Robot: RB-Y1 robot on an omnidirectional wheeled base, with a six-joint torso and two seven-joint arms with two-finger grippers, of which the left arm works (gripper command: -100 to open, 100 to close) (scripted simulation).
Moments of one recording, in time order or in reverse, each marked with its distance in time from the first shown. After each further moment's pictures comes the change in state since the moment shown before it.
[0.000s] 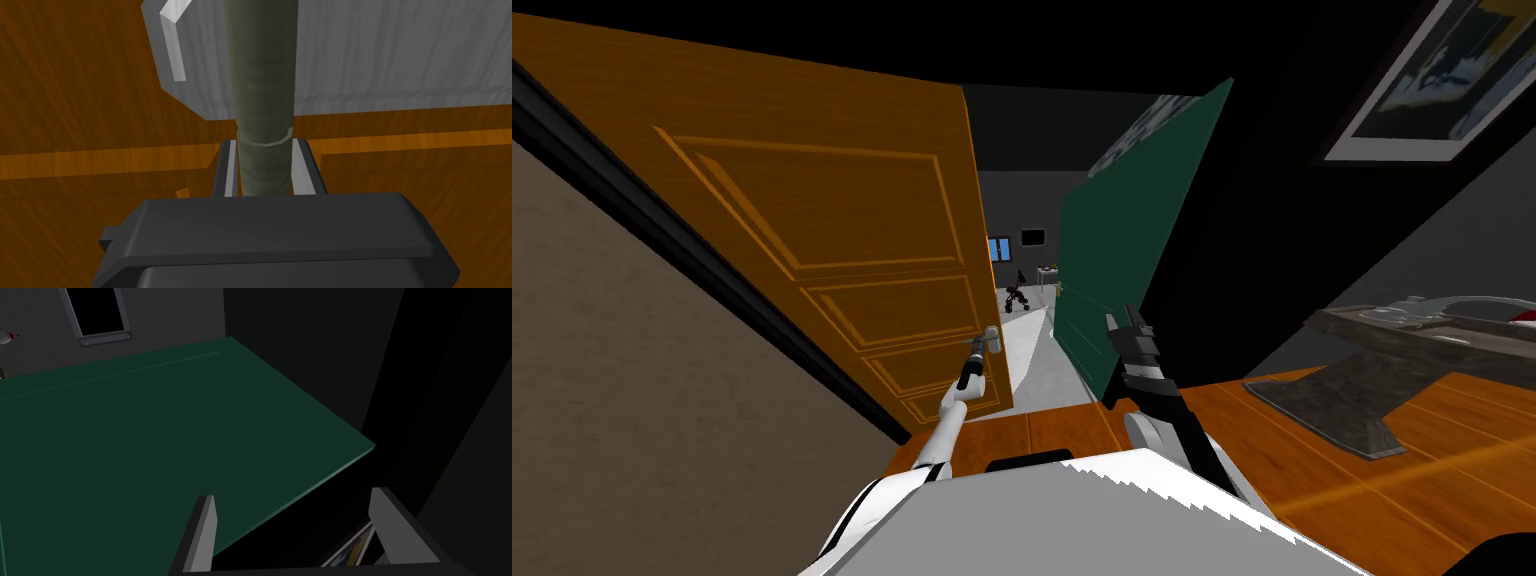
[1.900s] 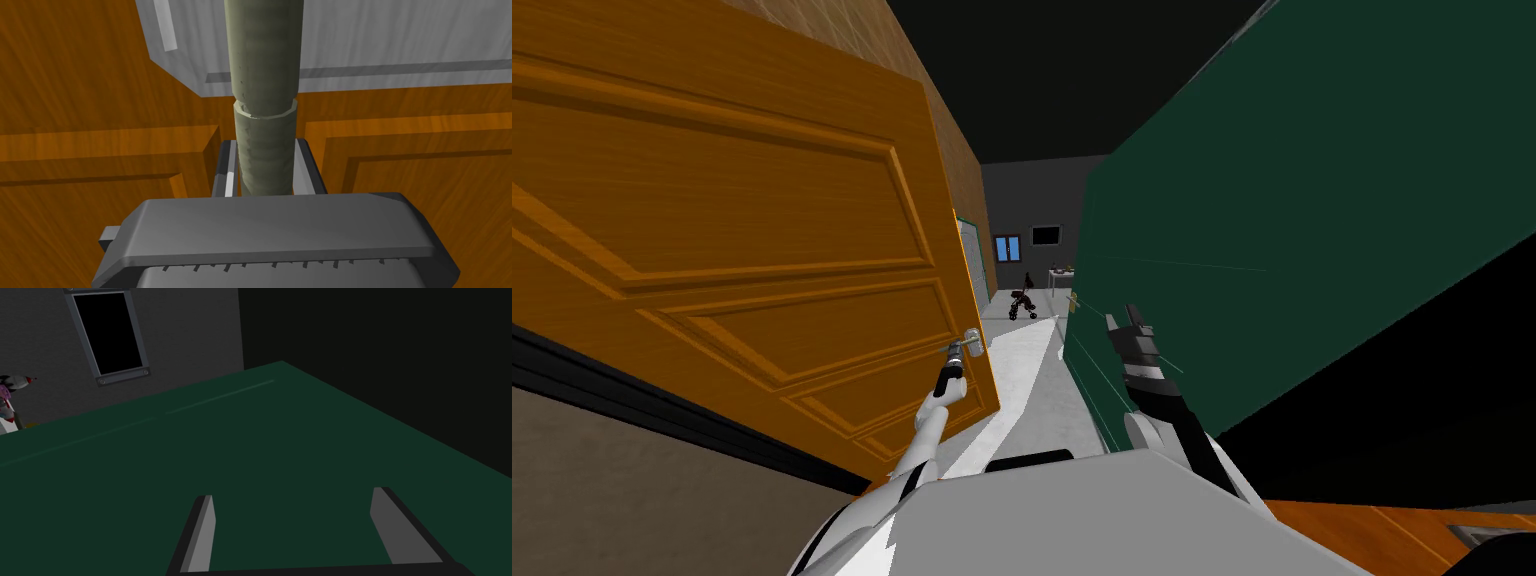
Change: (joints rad) arm 0.026 0.063 0.202 -0.021 0.052 0.009 -0.055
